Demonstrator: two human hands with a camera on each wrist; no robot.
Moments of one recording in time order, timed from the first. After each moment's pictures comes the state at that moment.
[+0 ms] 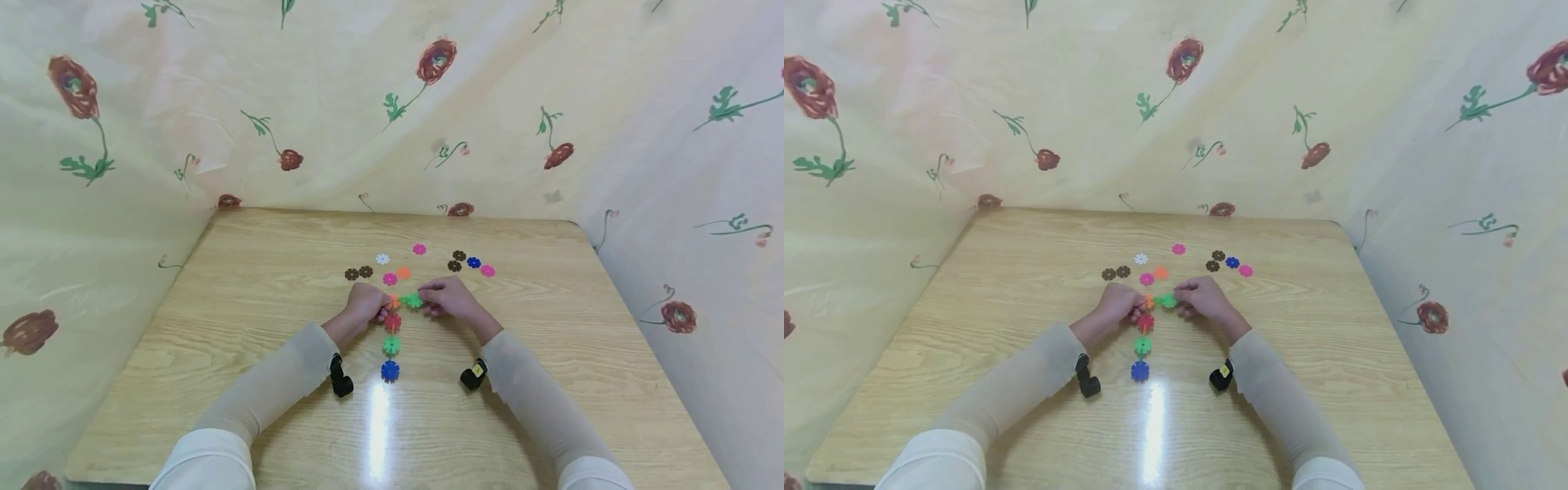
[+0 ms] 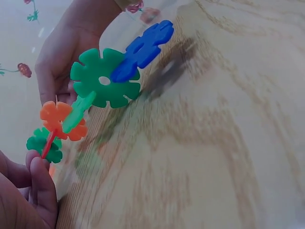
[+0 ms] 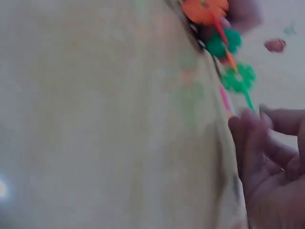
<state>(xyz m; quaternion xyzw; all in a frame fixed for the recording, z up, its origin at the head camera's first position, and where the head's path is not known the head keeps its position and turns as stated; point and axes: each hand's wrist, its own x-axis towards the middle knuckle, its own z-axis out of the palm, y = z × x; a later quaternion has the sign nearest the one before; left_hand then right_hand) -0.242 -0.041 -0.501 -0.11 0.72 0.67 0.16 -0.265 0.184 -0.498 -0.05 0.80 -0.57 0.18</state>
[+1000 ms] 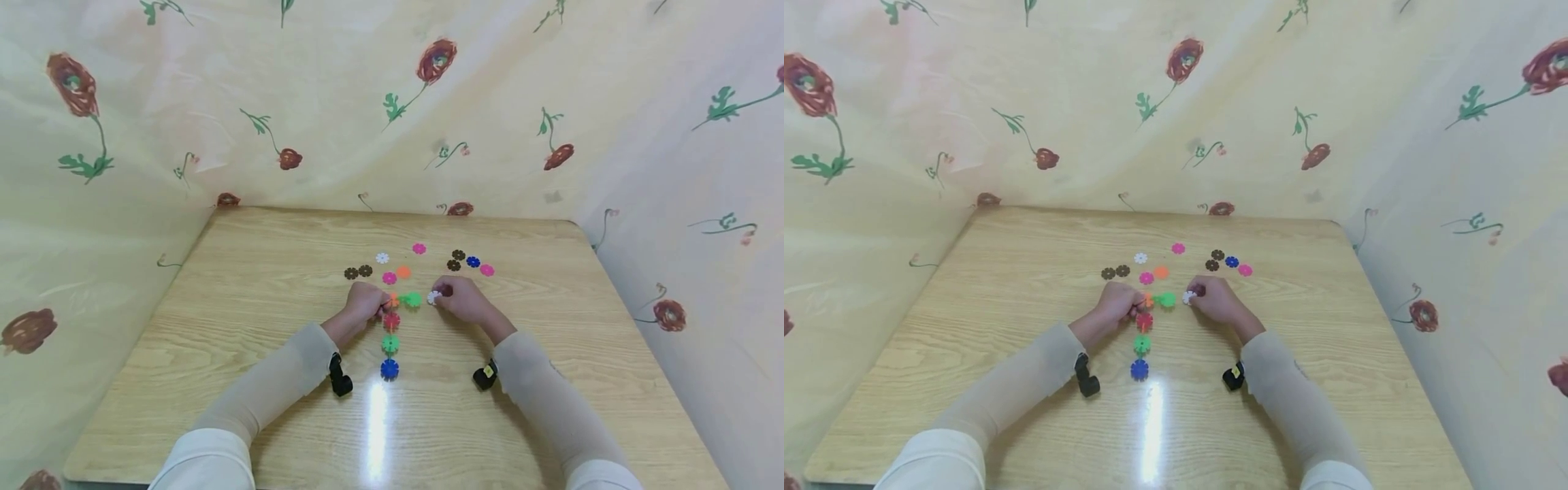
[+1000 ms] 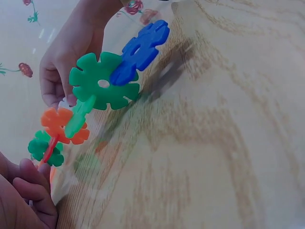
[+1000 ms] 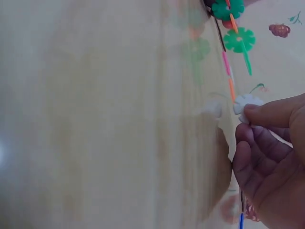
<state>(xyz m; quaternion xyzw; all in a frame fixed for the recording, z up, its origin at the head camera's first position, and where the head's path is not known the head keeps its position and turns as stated) -0.245 -0.039 -0.503 -0.11 0.75 0.64 0.14 -0.264 0.206 -0.491 -0.18 0.91 -0.36 0.09</state>
